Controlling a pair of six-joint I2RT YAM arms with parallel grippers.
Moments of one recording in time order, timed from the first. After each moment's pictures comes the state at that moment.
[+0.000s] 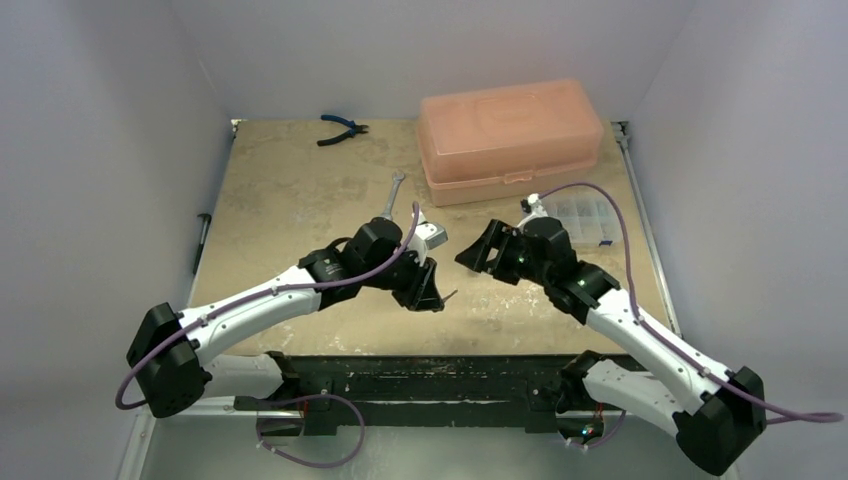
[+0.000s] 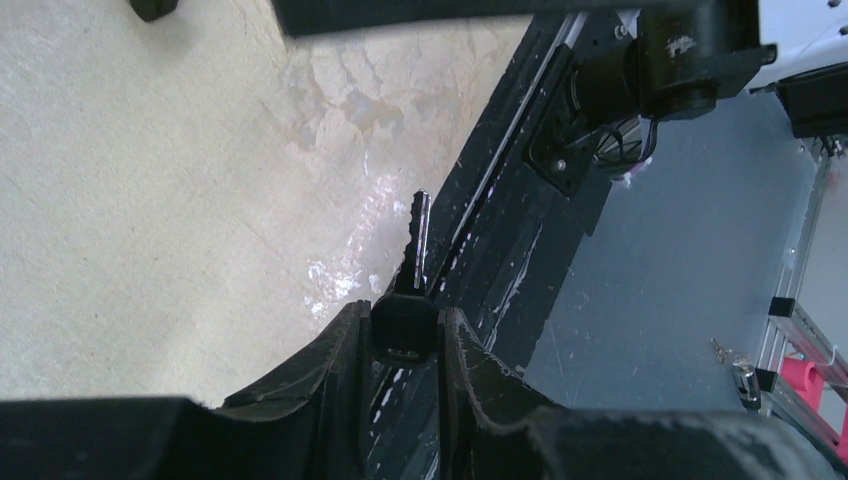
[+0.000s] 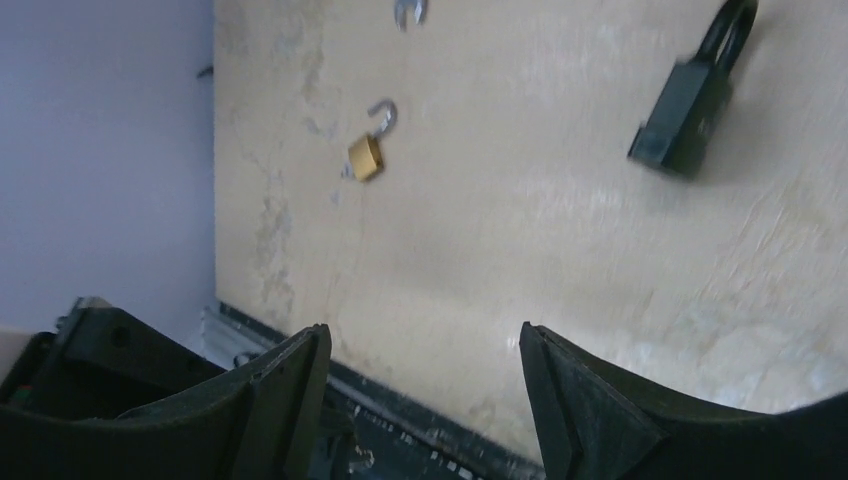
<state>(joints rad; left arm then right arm) -0.88 1.23 0.89 -0.32 0.43 -0.35 0.61 0.92 0.72 -0.30 -0.07 0.86</state>
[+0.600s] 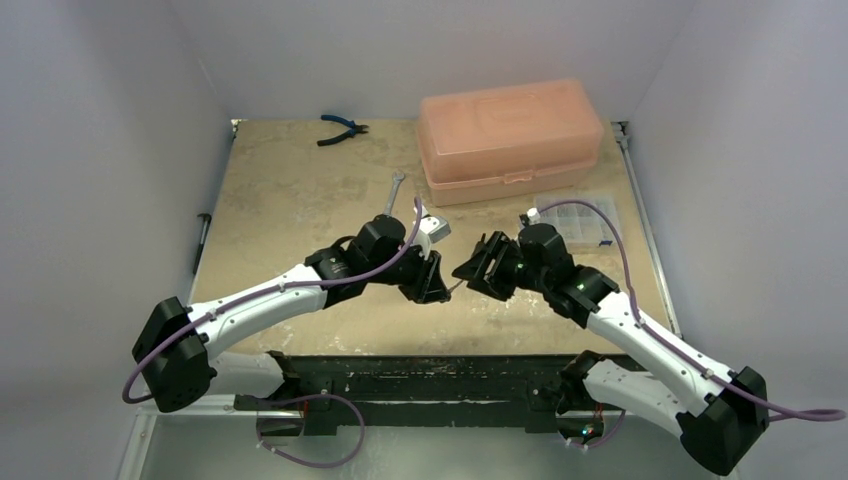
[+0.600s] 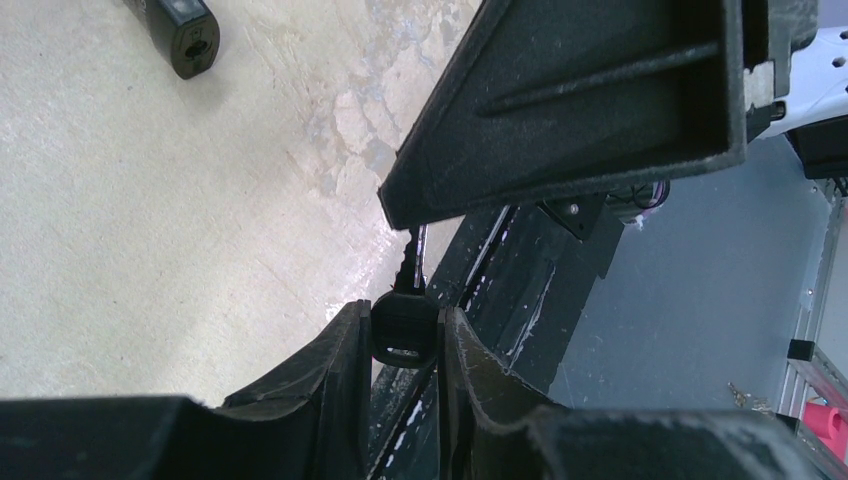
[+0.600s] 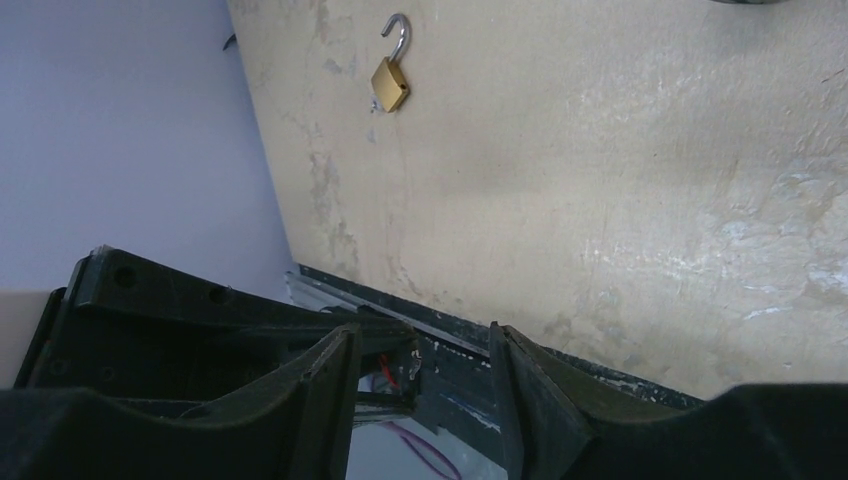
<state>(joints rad) -0.88 1.27 0.89 -0.21 0.38 -0.37 0.65 0.93 0.71 -0.41 -0.18 1.17</state>
